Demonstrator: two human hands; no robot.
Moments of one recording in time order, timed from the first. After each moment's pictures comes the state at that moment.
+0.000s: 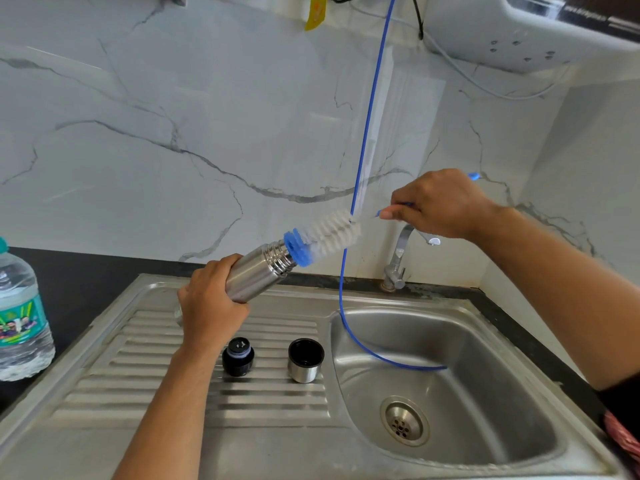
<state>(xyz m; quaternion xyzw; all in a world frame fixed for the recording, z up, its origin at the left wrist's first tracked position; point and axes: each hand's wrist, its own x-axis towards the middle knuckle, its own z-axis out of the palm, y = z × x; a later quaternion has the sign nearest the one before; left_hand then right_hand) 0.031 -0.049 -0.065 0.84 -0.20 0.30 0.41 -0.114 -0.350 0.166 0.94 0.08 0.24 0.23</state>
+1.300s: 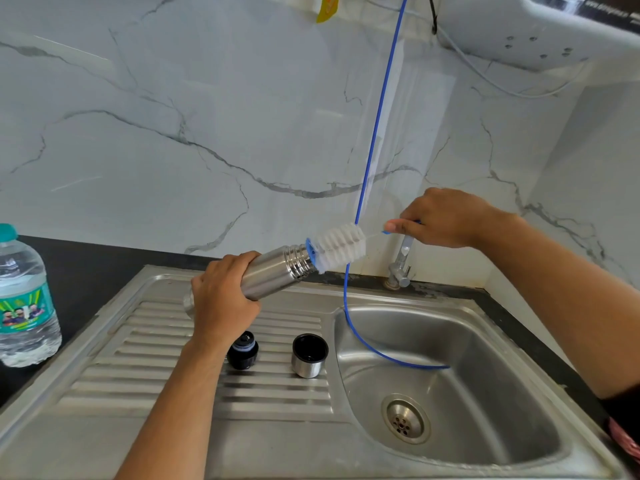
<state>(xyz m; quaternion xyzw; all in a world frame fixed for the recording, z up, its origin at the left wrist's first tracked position) 0.030 -0.054 -0.069 0.84 -0.24 0.31 0.37 -0.103 -0.358 0.149 0.97 0.02 0.13 0.18</state>
